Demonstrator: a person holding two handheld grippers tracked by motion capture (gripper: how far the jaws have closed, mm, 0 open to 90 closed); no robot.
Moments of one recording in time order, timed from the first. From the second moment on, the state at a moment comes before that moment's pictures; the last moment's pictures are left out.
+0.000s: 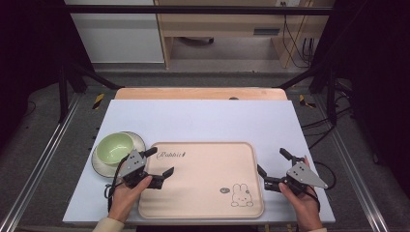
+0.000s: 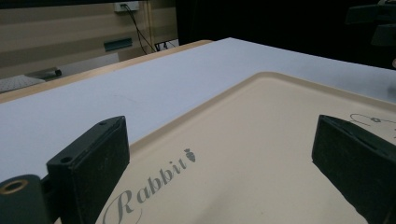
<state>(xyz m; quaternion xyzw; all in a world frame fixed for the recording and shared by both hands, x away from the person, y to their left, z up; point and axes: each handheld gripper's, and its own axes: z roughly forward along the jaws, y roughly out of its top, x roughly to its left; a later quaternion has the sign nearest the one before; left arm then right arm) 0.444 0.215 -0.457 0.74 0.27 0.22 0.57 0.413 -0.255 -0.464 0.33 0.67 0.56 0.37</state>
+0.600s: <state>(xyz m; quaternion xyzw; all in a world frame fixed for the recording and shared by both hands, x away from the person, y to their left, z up) 0.435 0.225 -0.435 0.72 0.27 0.25 0.60 0.408 -0.256 -0.455 0.33 0.66 0.56 0.37</state>
